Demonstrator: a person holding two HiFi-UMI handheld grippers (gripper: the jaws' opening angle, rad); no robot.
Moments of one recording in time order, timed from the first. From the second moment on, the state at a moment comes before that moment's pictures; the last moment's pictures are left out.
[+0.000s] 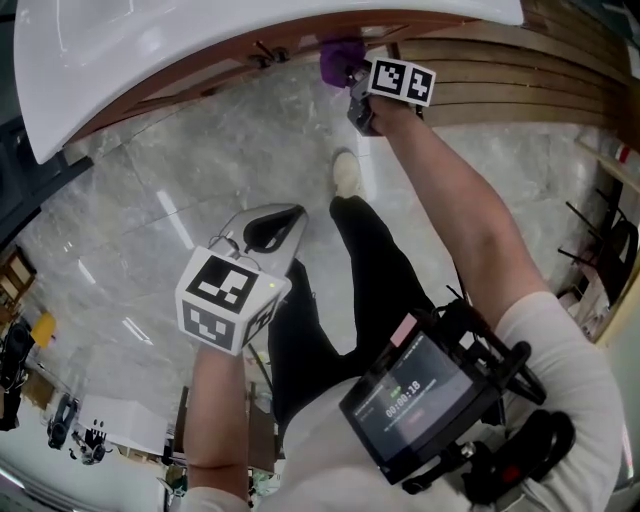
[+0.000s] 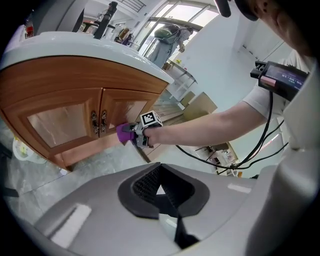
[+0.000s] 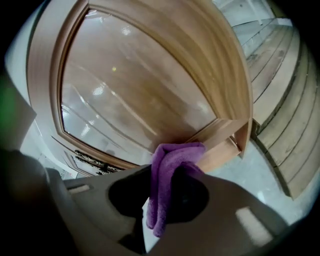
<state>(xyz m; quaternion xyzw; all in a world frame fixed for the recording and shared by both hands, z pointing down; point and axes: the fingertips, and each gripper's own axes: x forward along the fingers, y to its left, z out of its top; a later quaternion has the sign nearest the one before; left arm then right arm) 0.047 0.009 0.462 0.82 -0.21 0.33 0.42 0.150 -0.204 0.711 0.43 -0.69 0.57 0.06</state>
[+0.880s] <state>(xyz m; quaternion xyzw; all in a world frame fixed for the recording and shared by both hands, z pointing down) 0.158 -0.032 0.453 0.83 -0.17 0.37 0.39 0.309 -0.214 0.722 0.46 -0.69 0.54 0.13</state>
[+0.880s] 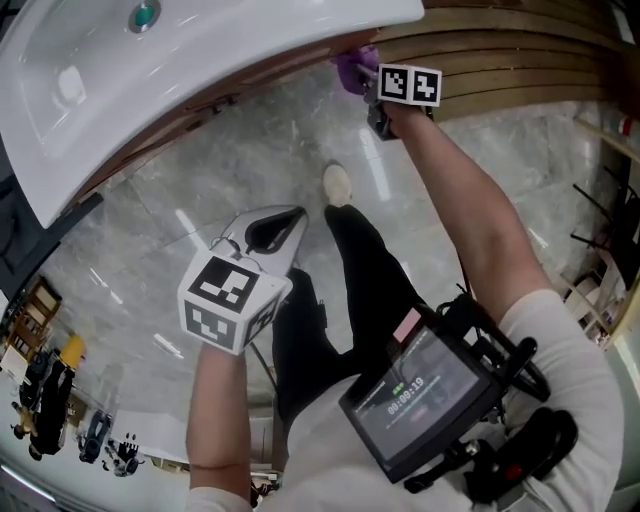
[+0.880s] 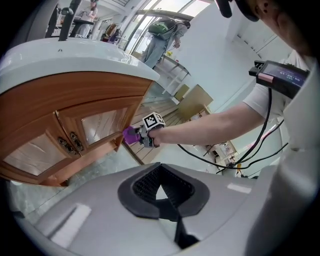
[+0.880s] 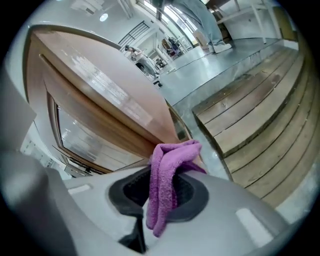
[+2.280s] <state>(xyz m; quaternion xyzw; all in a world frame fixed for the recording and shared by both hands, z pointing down) 0.009 0.173 0.222 0.87 -0.19 0.35 0.29 0.155 0.110 0.307 0.35 -0.84 0.30 0.28</state>
